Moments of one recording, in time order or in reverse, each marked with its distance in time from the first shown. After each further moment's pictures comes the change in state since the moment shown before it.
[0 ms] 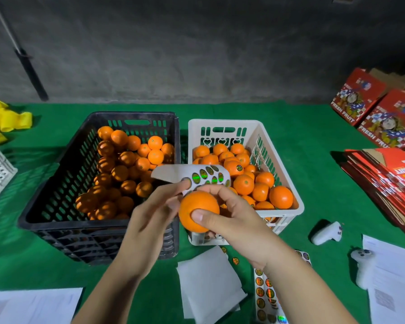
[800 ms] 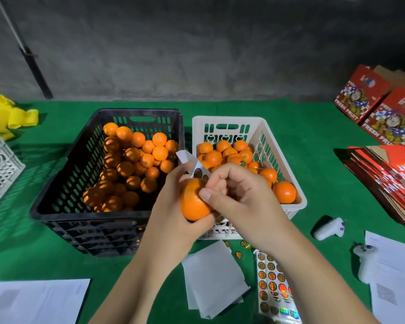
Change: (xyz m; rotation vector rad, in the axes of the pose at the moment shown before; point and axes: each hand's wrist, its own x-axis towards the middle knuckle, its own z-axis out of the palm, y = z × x) left_hand -0.001 0.018 0.028 0.392 0.154 0.017; right_hand -0.014 -0.036 0.007 -0.171 0.032 -0.475
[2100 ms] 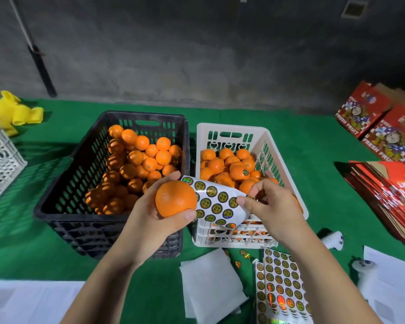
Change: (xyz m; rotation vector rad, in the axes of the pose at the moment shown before) left_hand 0.010 -0.034 -0.043 -0.291 -0.063 -0.169; right_hand 0.006 0.076 -0.060 -0.379 0.211 0.238
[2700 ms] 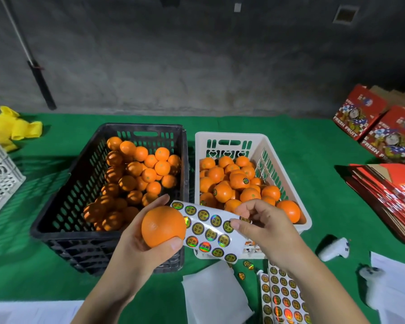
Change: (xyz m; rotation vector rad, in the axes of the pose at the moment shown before) left_hand -0.020 -0.018 -0.015 -0.097 -0.015 -0.051; right_hand -0.018 -0.005 0.012 0.207 -0.153 0.067
